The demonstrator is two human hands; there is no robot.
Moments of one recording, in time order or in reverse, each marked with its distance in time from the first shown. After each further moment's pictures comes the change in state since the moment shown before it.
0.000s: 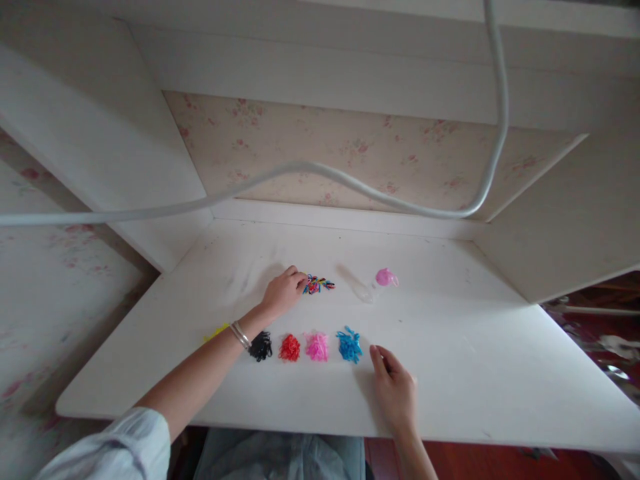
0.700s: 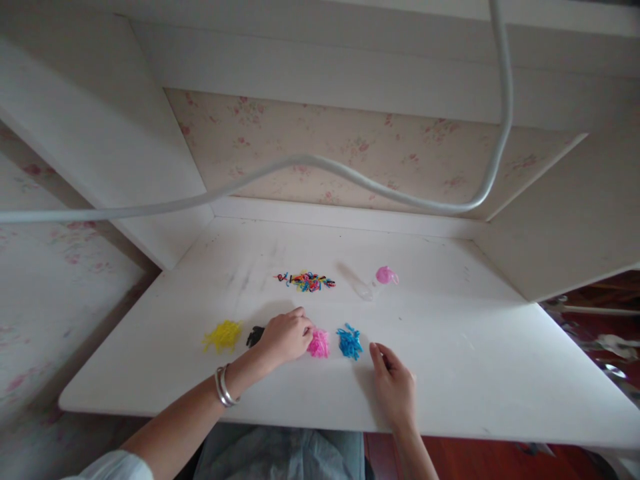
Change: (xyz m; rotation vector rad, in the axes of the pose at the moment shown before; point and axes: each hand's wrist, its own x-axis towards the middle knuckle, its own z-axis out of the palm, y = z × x) left_hand -0.076 0.032 0.003 -0.027 -0.254 0.001; right_hand -0.003 -0.005 -0.002 0.015 0.007 -0.012
